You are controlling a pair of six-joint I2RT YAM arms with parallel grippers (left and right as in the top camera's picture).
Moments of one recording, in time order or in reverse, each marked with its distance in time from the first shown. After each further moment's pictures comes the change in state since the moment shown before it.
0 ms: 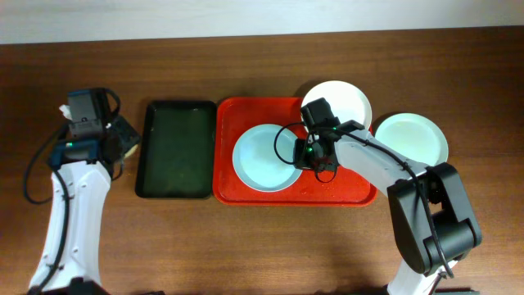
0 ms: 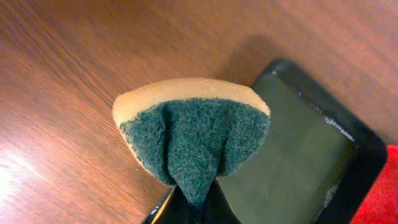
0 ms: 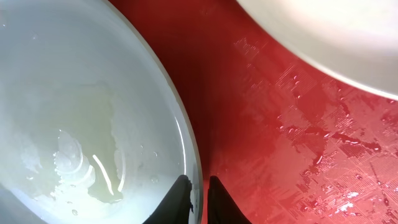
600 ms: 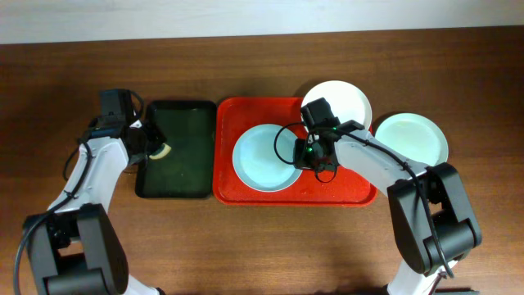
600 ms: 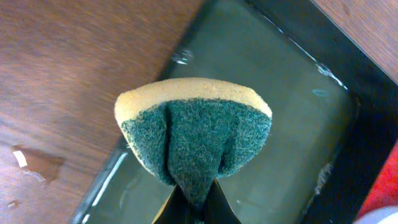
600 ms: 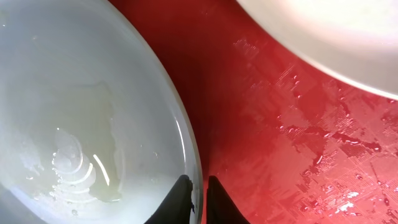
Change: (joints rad) left arm -0.031 0.277 -0.019 0.169 0.260 0.047; right arm 0.000 0.000 0.000 0.000 0.000 0.000
